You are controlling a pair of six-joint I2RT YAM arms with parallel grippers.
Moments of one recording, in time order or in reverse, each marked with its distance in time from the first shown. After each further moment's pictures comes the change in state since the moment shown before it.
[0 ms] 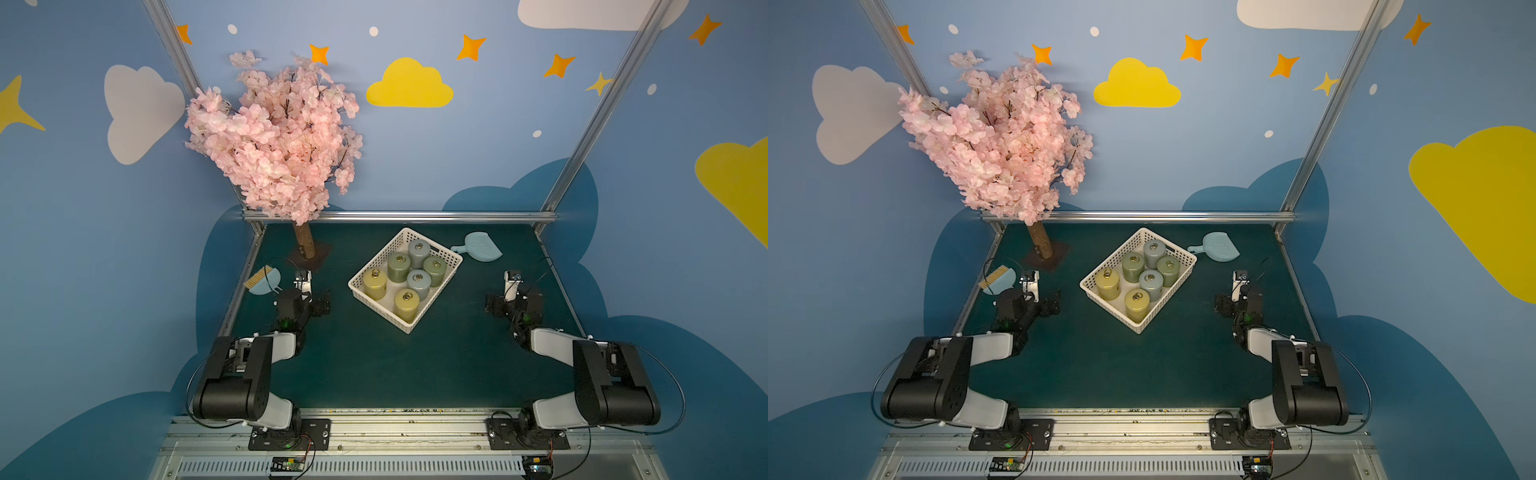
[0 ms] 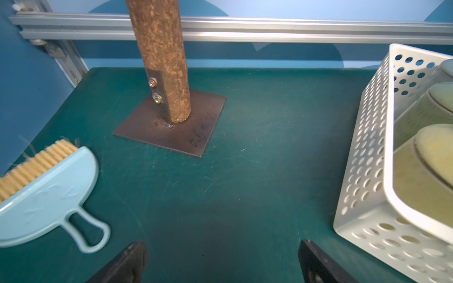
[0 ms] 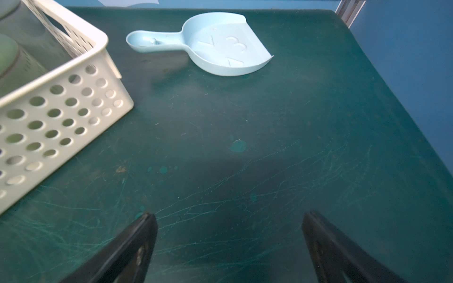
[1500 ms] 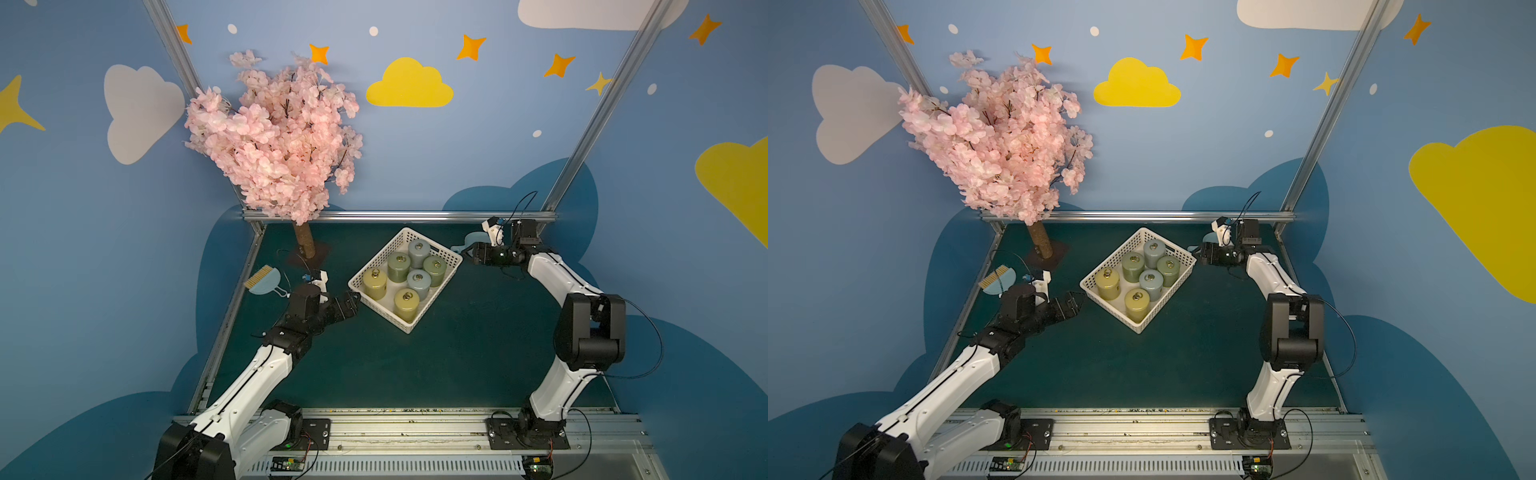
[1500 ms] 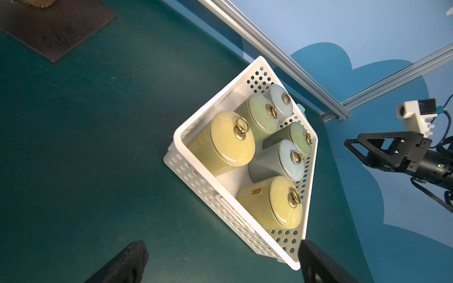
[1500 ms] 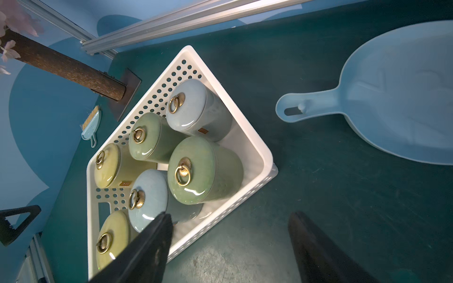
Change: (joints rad) left arm -0.310 -0.435 0.166 -0.713 0.139 -0.631; right arm 0.004 0.427 0.938 -0.809 -0.648 0.110
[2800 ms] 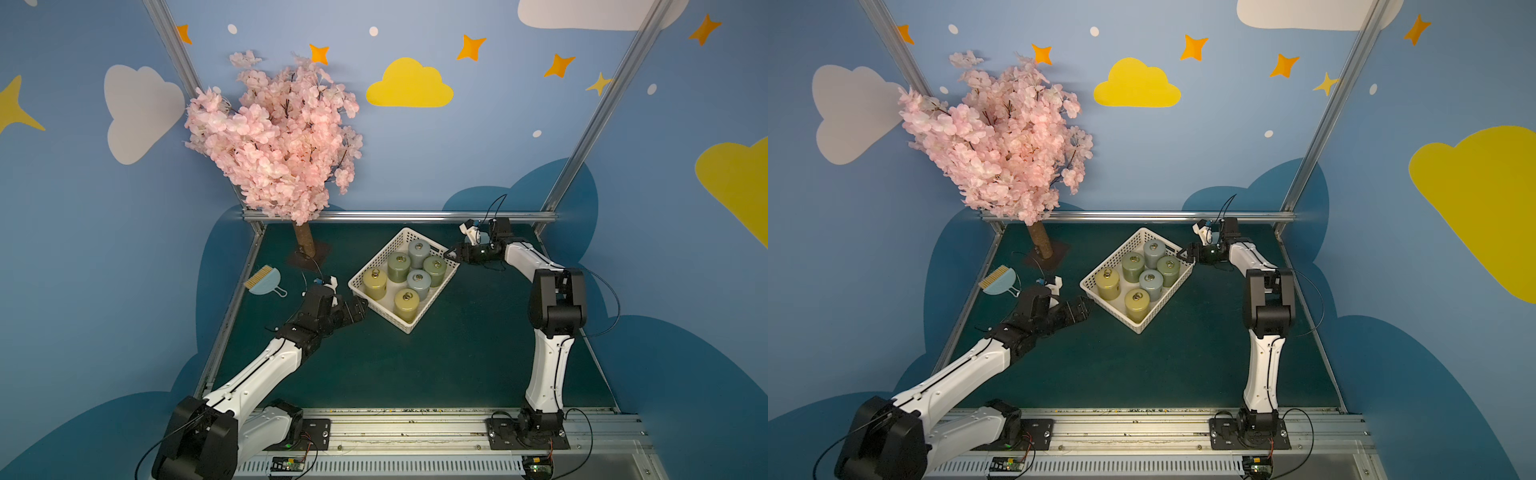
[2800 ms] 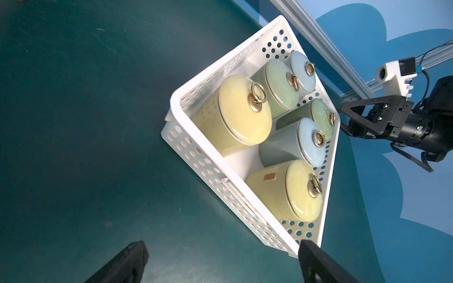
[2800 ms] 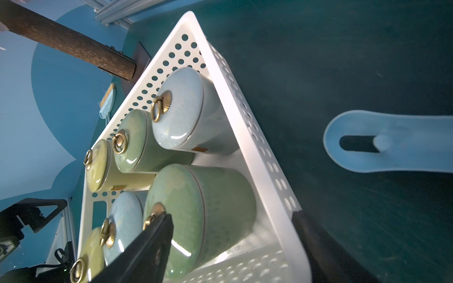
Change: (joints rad) left arm -0.069 0.110 -0.002 0.014 -0.047 -0.048; right arm 0.053 0.330 0.244 -0.037 -0.153 -0.045
